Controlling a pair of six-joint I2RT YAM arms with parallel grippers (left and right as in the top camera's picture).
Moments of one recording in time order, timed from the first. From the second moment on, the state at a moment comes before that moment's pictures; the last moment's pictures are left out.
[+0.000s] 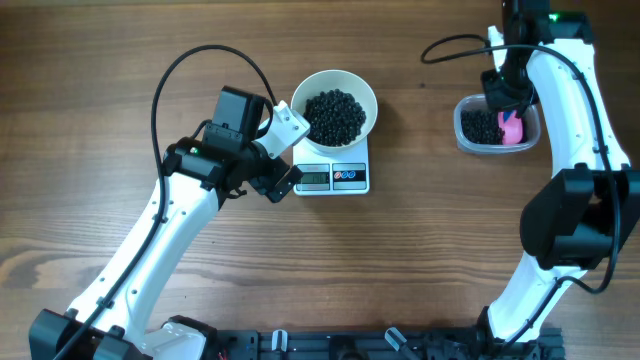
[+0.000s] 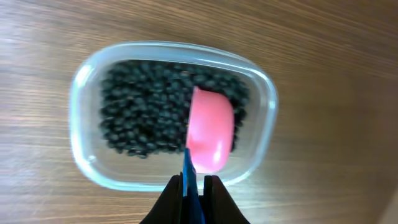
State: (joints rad) left arm -0.36 1.42 1.12 -0.77 0.11 0.45; right arm -0.03 2.03 1.88 -1.29 0.23 -0.23
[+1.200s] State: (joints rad) left arm -0.36 1.42 1.12 -0.77 0.11 0.45; right arm -0.33 2.03 1.95 -1.37 -0.27 -0.16
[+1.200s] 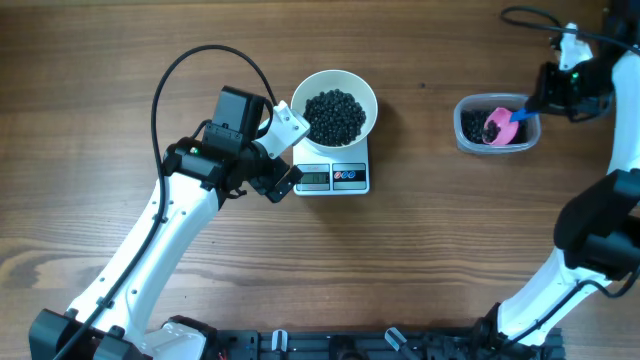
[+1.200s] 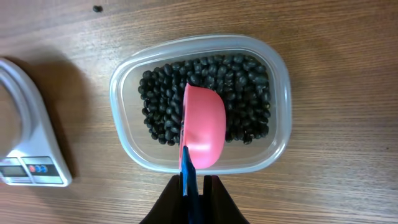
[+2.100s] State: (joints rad) left arm -0.36 1.42 1.12 -0.77 0.11 0.45; right arm -0.34 2.01 1.98 -1.26 -0.74 -0.17
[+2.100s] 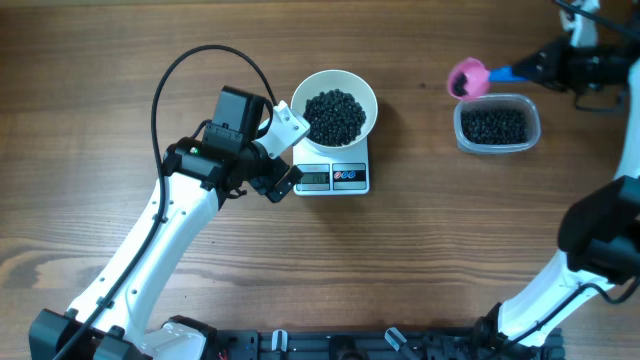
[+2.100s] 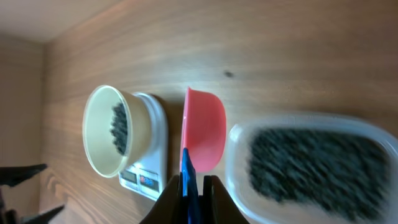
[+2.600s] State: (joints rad) left arm -0.36 1.42 1.12 -0.77 0.11 0.45; right arm 0.12 2.01 1.99 -1.06 -0.63 -0.01
